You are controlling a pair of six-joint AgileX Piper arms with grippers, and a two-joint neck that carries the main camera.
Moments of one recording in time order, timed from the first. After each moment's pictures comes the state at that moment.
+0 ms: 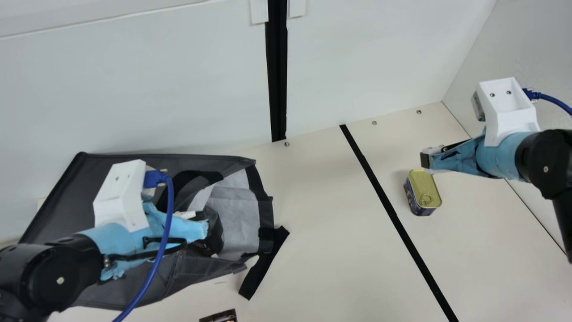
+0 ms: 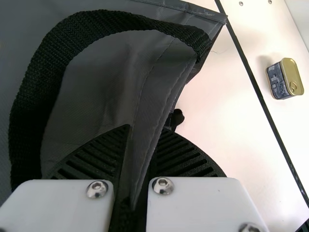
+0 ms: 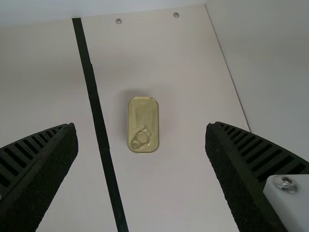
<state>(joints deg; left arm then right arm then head) -32.5 91.6 -82.6 -17.7 45.9 -7.5 -22.3 76.1 -79.4 -2.0 56.0 -11.2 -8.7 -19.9</state>
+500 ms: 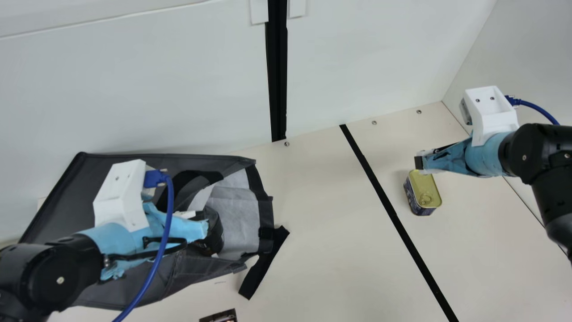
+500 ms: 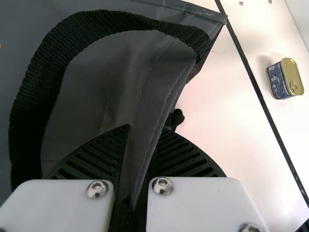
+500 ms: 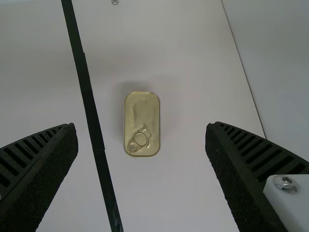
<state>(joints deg) -32.5 91.6 -82.6 -17.7 45.9 -7.5 -23.6 81.7 -77.8 -1.0 52.3 -12.8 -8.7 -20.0</state>
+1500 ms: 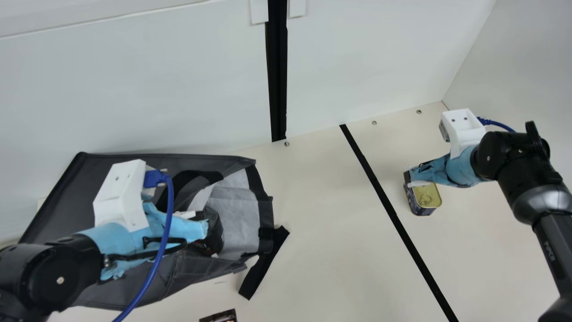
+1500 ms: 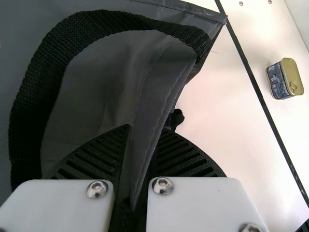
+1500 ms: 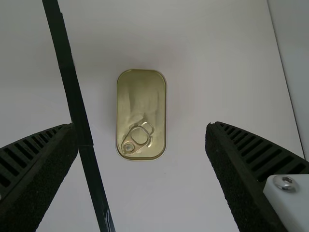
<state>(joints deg) -32.5 91.6 -82.6 -17.7 45.9 -7.5 -23.5 90.0 -72.9 -2.6 46.7 -11.7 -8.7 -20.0</state>
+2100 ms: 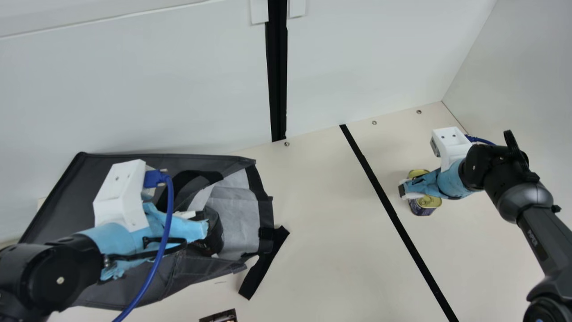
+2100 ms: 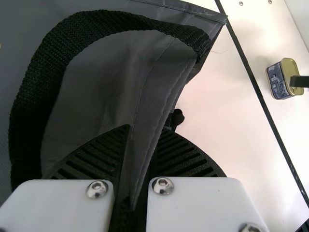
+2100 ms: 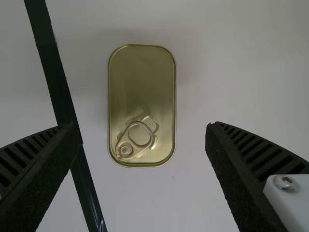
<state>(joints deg) -32.5 91.6 -82.6 -17.7 45.9 -7.5 -24.6 95.2 -68.9 -1.9 41.7 -12.7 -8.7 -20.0</state>
